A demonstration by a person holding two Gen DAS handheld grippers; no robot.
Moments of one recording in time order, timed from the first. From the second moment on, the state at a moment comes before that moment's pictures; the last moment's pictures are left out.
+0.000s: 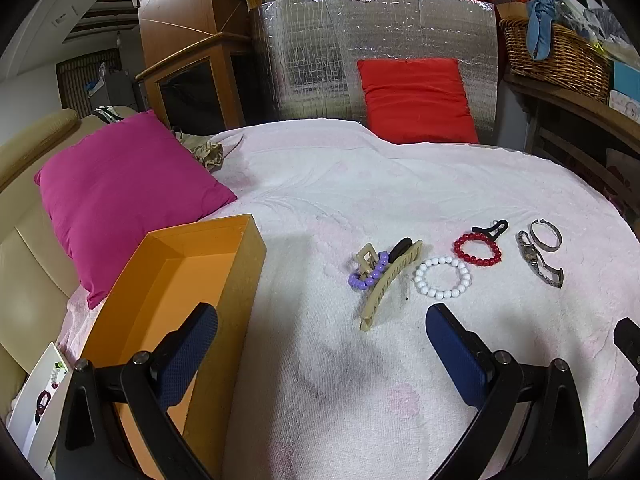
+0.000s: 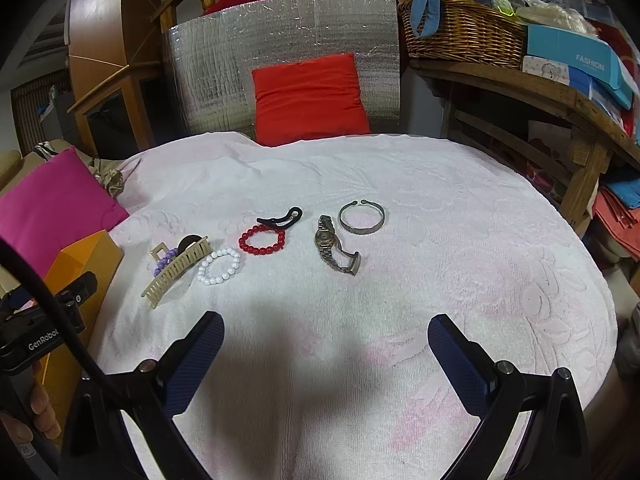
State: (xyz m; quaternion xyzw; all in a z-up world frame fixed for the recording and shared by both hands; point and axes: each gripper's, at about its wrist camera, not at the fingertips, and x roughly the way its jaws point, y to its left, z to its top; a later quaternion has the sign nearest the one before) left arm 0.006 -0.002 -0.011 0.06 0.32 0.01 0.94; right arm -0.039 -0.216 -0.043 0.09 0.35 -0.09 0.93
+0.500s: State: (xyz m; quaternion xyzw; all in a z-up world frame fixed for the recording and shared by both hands) left arm 0.012 0.006 -0.011 0.06 0.34 0.00 0.94; right arm -0.039 -0.218 -0.043 0.09 0.35 -0.09 0.93
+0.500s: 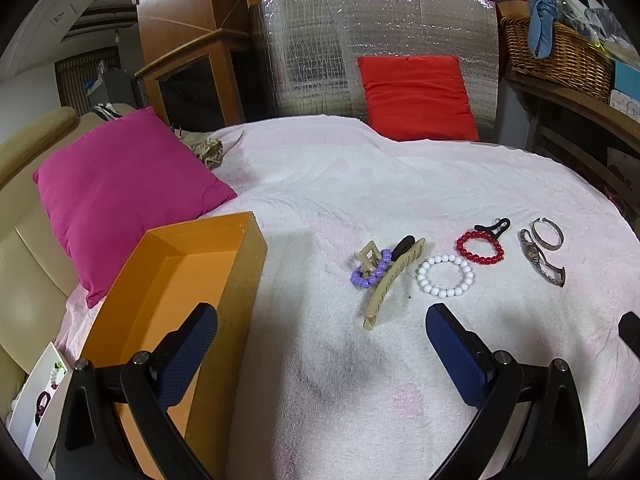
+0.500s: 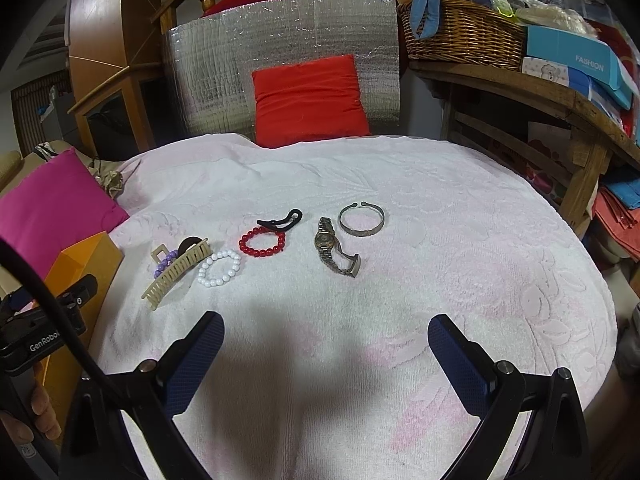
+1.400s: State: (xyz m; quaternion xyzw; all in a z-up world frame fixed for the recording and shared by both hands) left arm 0.108 -0.008 -0.091 0.02 0.48 -0.13 0.87; right arm 0.055 -0.315 -0.076 0.21 0.40 -0.08 0.89
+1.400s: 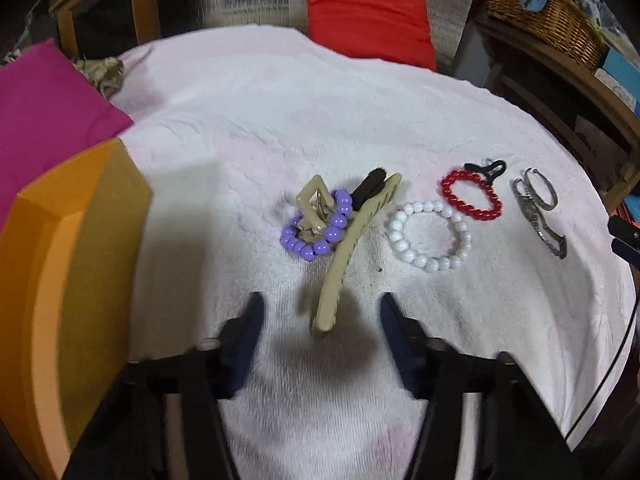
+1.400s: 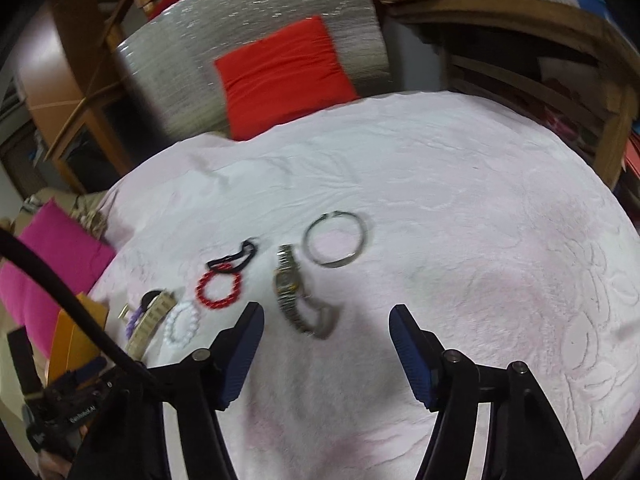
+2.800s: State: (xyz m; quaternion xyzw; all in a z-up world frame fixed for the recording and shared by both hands) left arm 0.083 0.022 -0.073 -0.34 0.46 -0.44 0.69; right arm 0.058 -0.297 -0.072 0.23 0.38 -0.08 0.89
